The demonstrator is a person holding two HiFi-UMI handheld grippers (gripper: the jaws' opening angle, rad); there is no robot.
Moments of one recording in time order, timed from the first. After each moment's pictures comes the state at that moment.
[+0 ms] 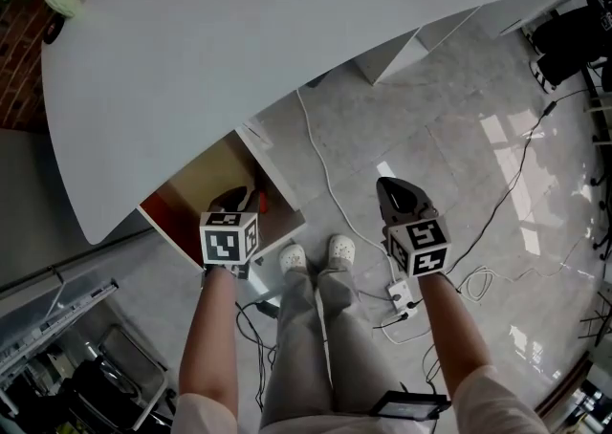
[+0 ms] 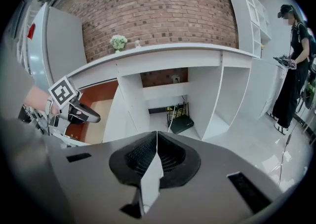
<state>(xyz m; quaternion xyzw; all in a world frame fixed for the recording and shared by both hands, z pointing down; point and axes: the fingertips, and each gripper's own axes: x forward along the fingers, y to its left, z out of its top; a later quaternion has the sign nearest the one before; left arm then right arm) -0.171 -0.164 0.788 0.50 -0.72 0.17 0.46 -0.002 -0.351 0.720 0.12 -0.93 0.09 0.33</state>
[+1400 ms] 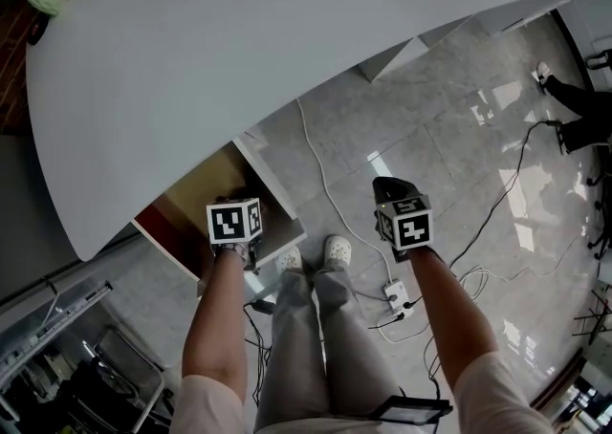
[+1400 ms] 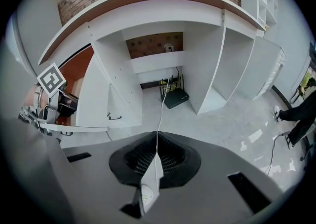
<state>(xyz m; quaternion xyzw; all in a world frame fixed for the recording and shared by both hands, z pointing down) -0.182 -0.171 0.867 0.44 -0.69 0.15 0.55 0.000 -0.378 0.824 0.14 -0.86 0.12 0.47</state>
